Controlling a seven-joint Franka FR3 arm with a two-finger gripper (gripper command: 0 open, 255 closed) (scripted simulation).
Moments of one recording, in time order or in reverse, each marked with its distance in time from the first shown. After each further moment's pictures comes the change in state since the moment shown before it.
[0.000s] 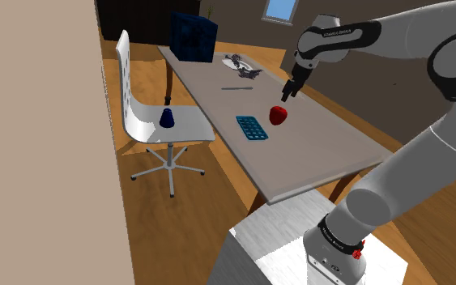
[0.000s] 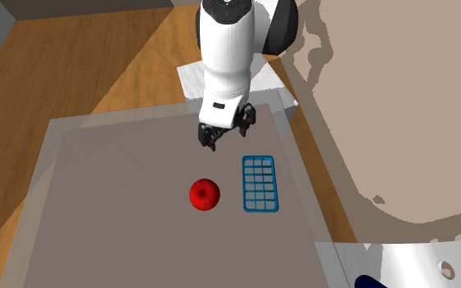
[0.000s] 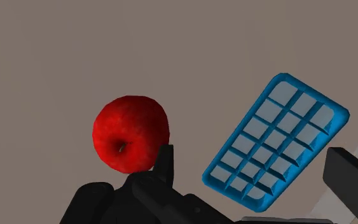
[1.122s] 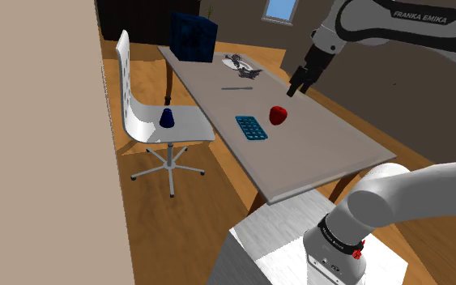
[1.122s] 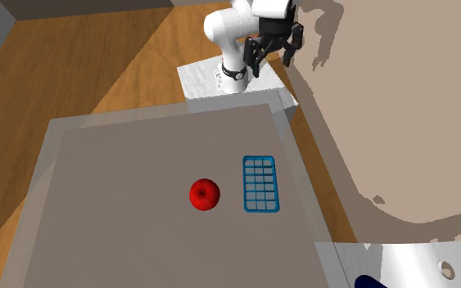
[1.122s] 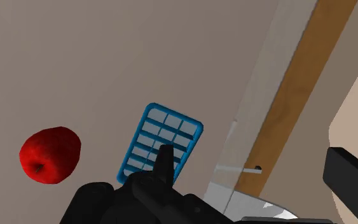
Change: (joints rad) arm 0.041 -0.528 0.238 -0.231 0.032 -0.256 0.366
